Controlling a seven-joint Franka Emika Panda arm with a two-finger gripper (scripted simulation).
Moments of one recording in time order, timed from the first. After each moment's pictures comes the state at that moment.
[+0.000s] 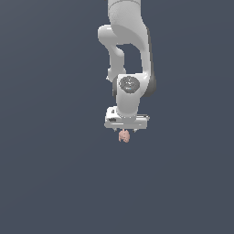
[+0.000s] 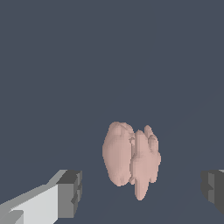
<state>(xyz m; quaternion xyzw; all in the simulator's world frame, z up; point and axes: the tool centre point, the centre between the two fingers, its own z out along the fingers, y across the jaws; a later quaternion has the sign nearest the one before) -0.027 0.041 0.083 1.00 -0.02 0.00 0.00</state>
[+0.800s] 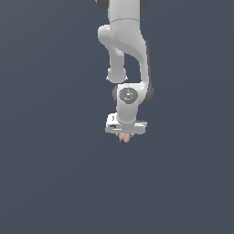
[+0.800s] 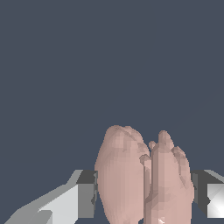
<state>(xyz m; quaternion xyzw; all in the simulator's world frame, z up) -0.028 0.042 0.036 1.00 -0.02 0.00 0.00</state>
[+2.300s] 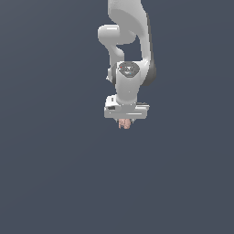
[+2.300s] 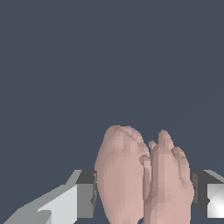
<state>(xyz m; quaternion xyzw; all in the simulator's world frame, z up) -0.060 0.039 0.119 1.00 -0.02 0.00 0.00</state>
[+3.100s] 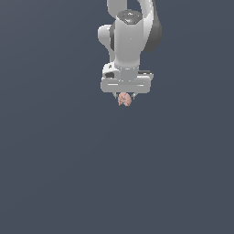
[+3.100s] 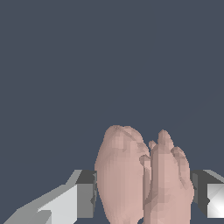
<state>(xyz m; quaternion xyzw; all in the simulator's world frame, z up) -0.104 0.035 0.242 1.00 -0.02 0.00 0.00</state>
